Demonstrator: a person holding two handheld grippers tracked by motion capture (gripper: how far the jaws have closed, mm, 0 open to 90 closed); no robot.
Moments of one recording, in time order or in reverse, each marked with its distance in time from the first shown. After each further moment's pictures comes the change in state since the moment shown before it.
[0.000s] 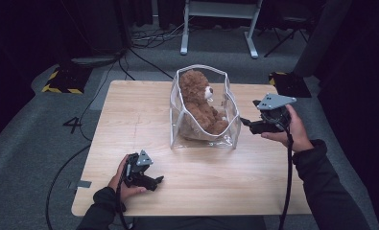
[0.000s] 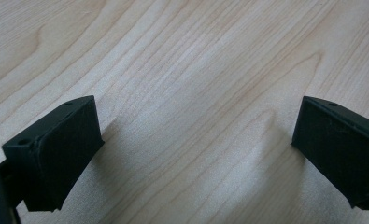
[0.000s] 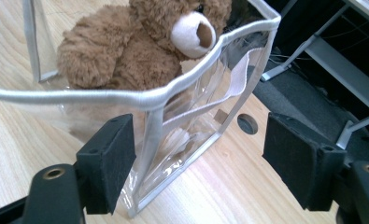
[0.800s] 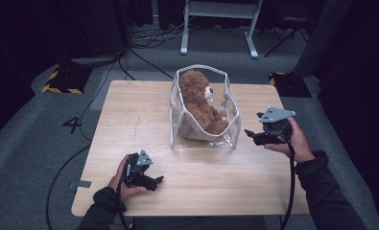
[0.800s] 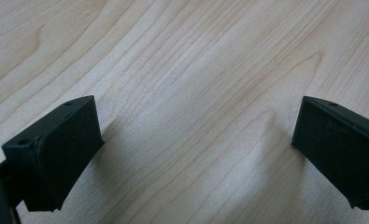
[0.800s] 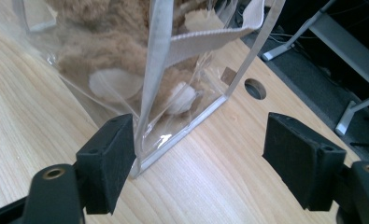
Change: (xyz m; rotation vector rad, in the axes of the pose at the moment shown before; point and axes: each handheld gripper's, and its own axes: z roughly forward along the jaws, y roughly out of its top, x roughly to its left) left arm 0.000 0.000 0.000 0.001 0.002 -0.001; right arm 0.009 -0.044 0.009 0.067 -0.004 0.013
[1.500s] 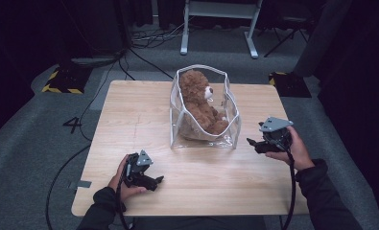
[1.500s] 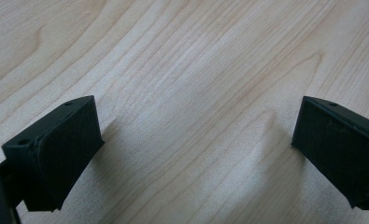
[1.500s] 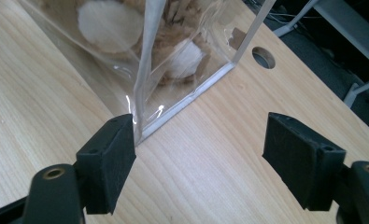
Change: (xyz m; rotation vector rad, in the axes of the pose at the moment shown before) left arm 0.000 0.000 0.000 -0.001 -0.001 0.000; right arm 0.009 -0.034 0.012 0.064 -0.007 0.004
